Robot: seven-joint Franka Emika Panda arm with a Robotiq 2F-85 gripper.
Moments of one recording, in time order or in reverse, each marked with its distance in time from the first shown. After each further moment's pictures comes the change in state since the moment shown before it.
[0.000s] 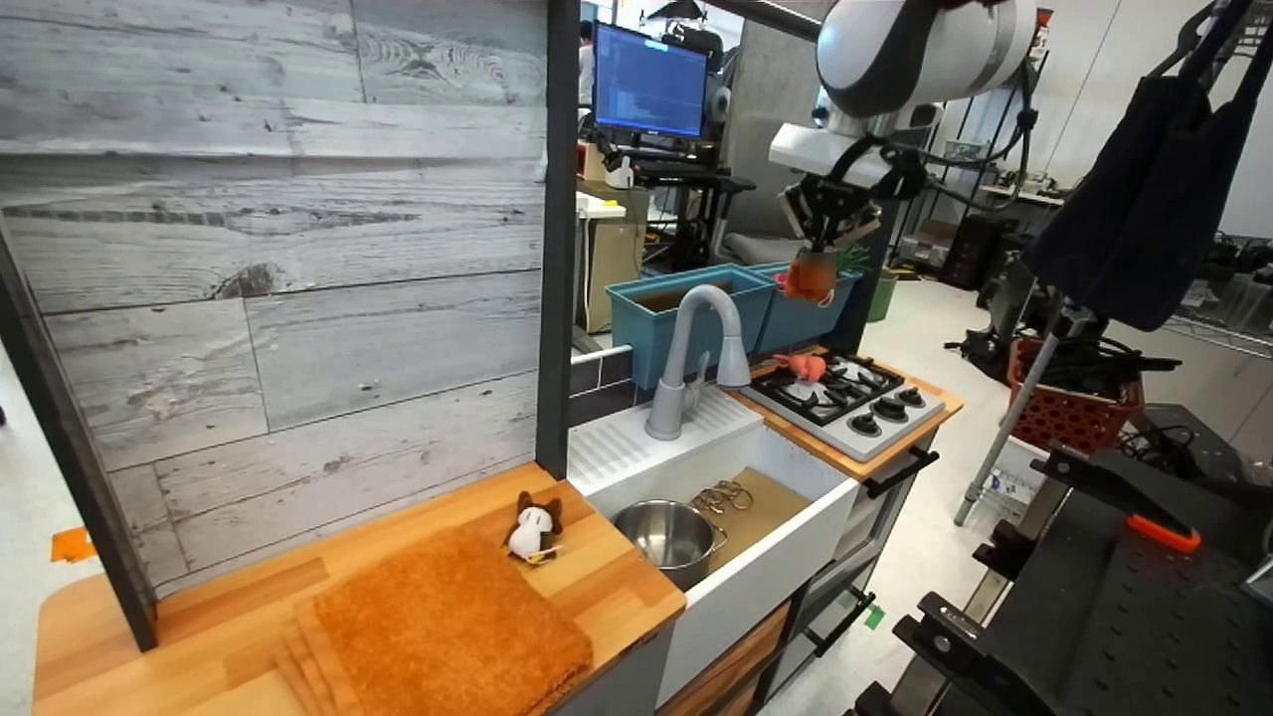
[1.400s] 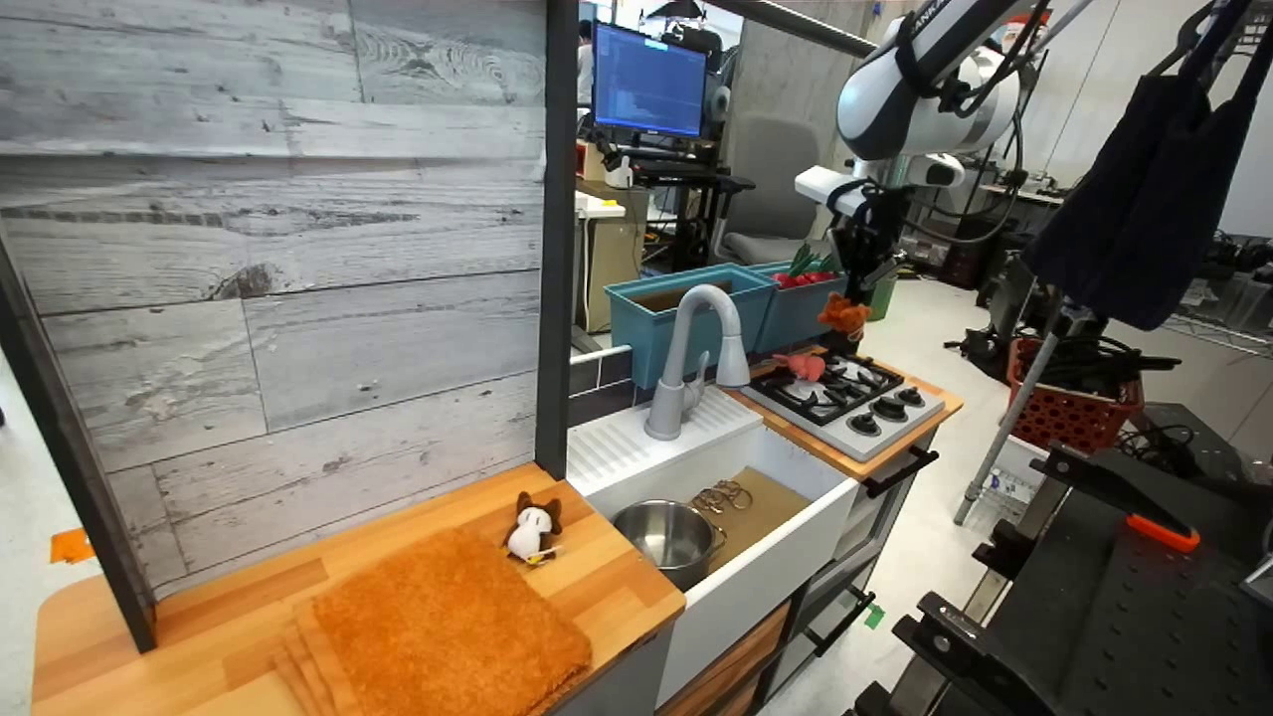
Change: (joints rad) arm -0.272 0.251 0.081 0.387 0.080 -0.233 0.371
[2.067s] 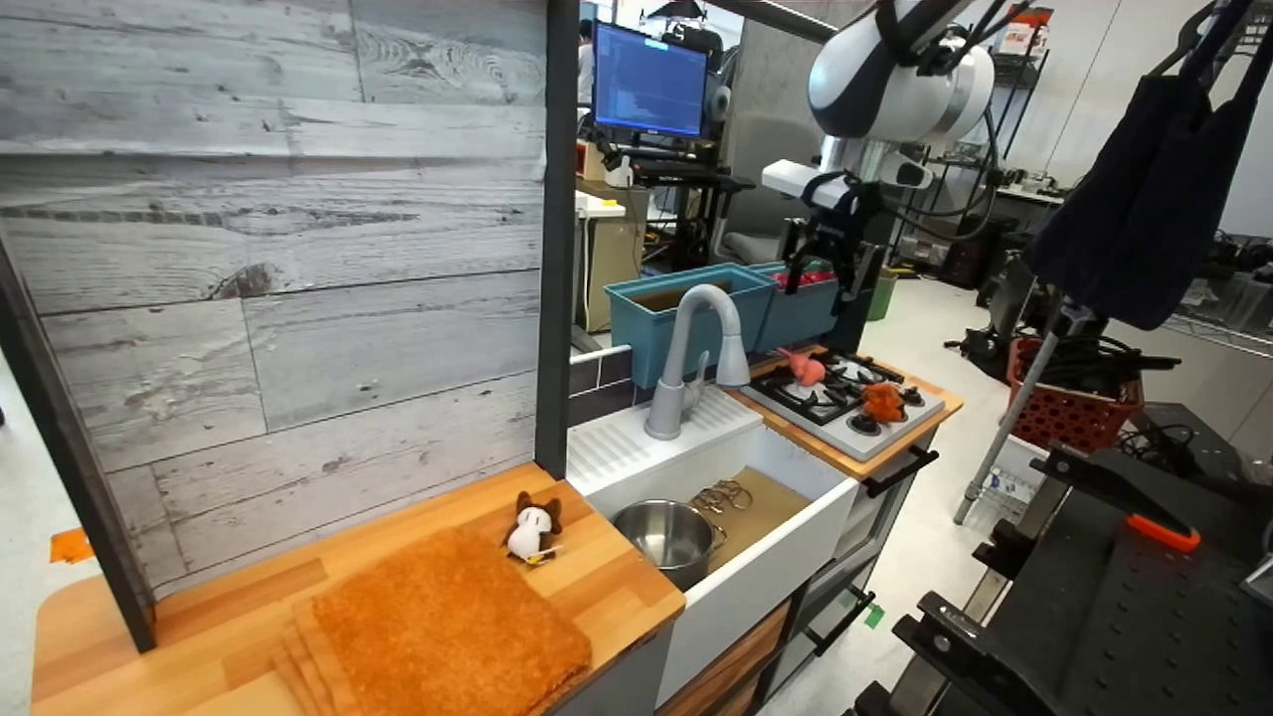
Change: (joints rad) arm -0.018 -0.056 0.152 -0.051 0.024 -0.061 -0.184
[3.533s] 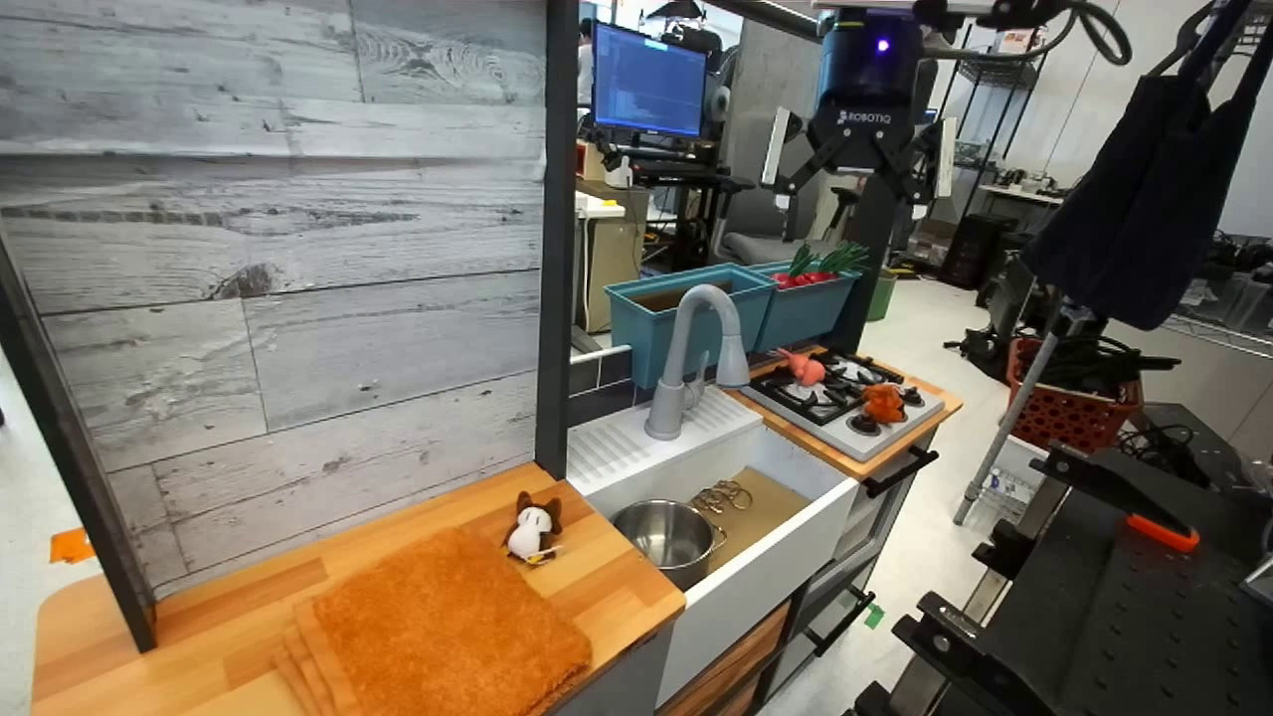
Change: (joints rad) arm 0.172 -0.548 0.095 -0.536 -0.003 -0.311 -0.514
